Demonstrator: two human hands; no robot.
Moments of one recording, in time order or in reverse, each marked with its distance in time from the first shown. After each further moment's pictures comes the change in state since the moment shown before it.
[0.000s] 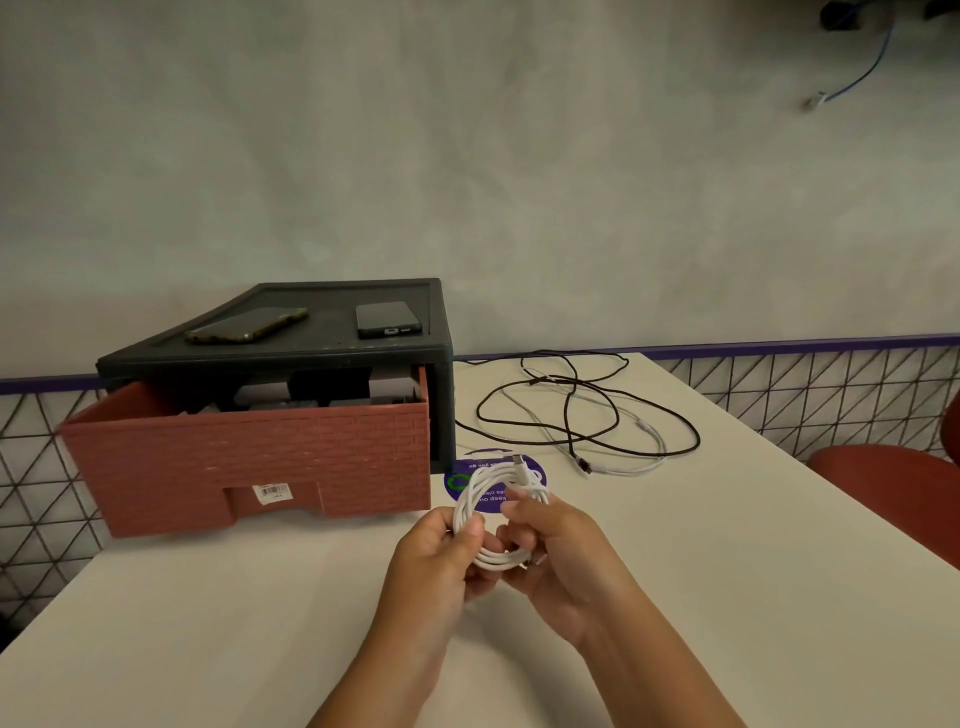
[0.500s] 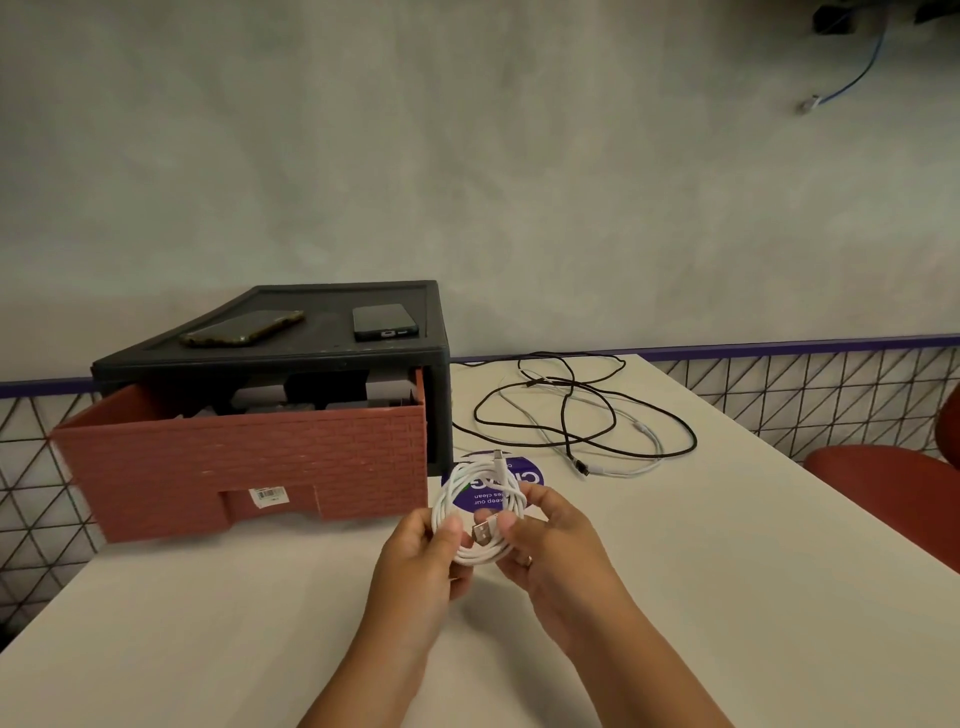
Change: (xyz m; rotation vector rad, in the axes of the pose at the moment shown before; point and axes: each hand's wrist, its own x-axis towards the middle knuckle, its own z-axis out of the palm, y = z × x) left_hand 0.004 0.001 -0.007 0.069 0.117 0.003; right_hand 0.003 0.008 -0.003 -0.089 0.042 -0.130
